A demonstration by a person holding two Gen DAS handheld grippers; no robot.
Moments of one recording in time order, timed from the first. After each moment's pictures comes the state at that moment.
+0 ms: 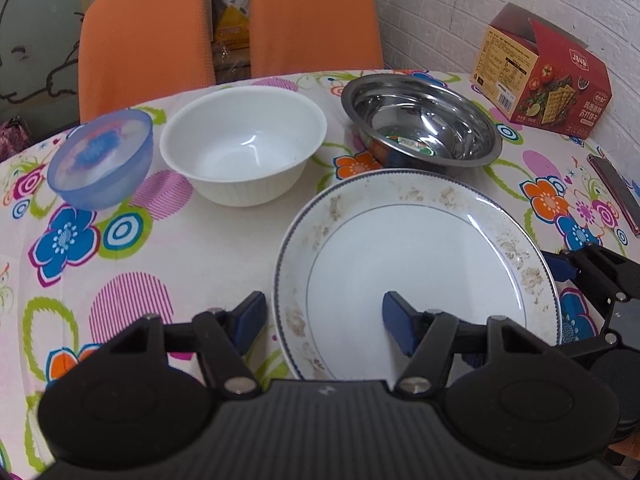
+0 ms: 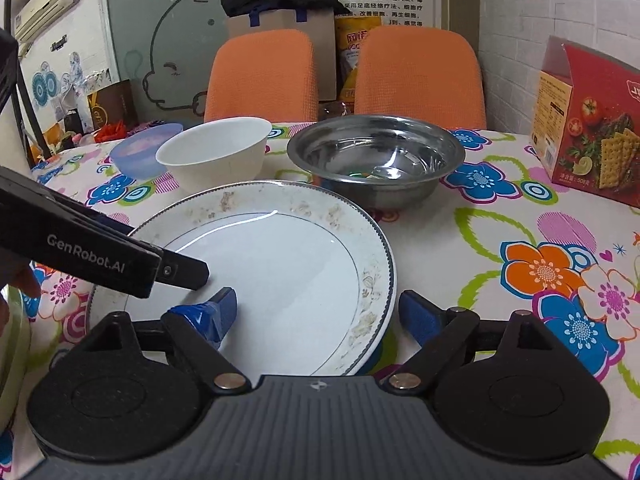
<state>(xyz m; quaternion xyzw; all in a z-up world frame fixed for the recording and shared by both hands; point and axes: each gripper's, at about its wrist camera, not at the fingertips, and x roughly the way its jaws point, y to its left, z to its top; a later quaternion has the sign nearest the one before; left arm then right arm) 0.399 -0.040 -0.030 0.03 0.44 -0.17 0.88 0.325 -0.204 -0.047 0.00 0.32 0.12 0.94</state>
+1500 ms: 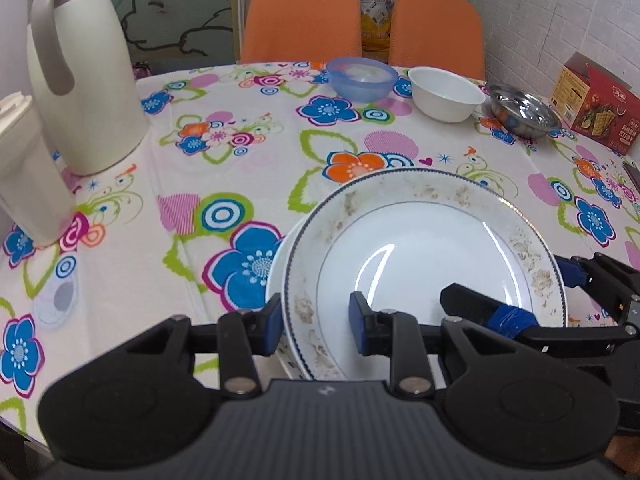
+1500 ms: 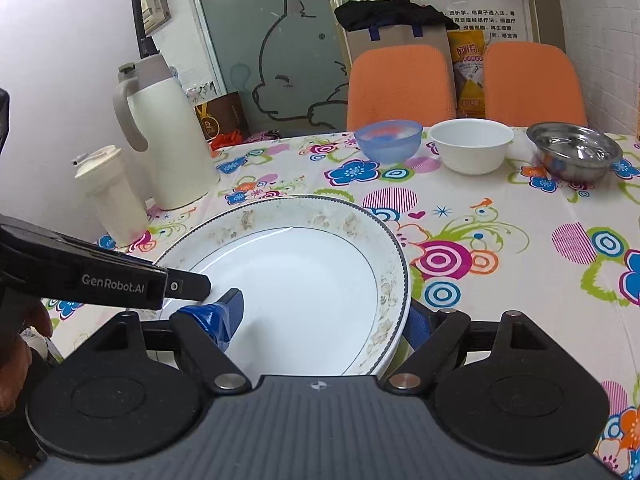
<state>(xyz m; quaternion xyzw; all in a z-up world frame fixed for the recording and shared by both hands) 0.203 0.147 0.001 -0.01 0.44 -0.04 0.90 0.180 -0.044 -0.010 0.04 0.30 0.23 0.92</state>
